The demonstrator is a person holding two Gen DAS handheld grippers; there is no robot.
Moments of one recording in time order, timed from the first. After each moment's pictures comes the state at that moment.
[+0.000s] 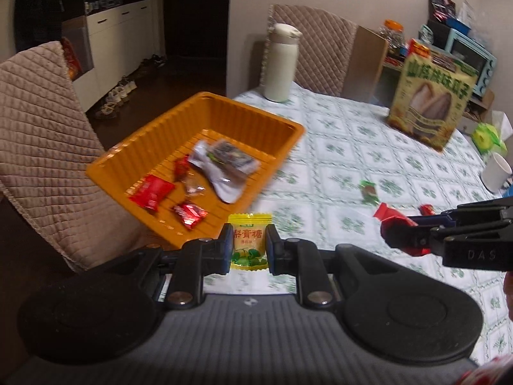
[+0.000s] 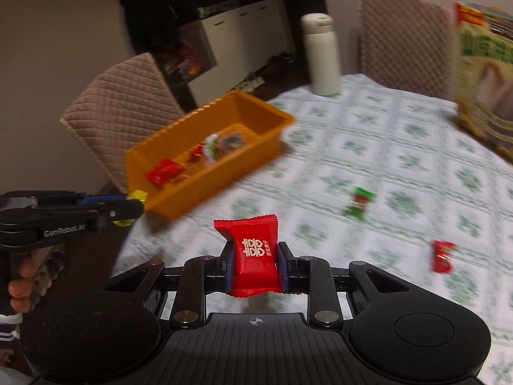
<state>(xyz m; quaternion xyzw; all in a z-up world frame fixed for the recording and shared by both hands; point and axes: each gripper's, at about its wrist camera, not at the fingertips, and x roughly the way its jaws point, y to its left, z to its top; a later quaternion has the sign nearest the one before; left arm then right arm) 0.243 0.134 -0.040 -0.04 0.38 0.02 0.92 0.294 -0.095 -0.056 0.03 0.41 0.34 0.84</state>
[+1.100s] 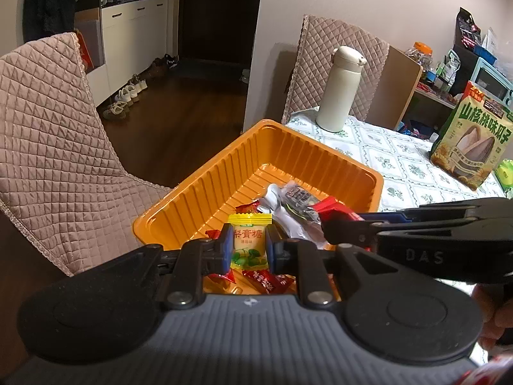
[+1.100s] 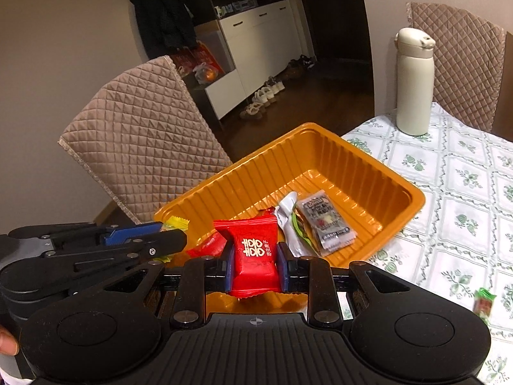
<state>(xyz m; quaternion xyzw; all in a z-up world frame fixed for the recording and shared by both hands) 0.318 0.244 -0.048 -0.07 0.37 0.03 0.92 0.375 0.077 -0.052 0.03 0.41 0.35 0.84</state>
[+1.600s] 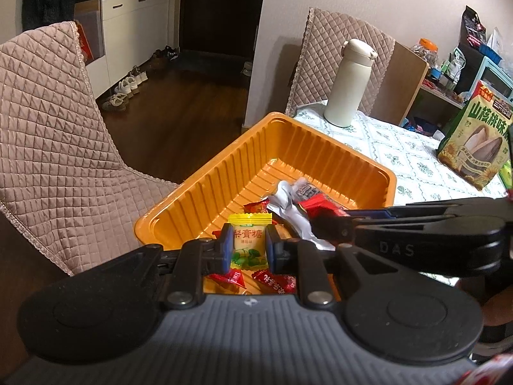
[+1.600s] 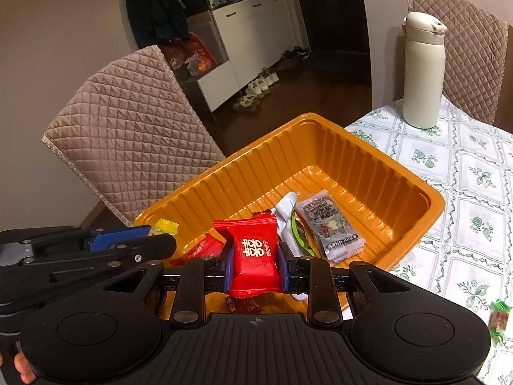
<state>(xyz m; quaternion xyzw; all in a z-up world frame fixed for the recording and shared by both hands) 0.331 0.258 -0.060 -0.07 0.39 0.03 0.92 0.397 0.098 -0.073 0.03 0.42 0.34 0.84</state>
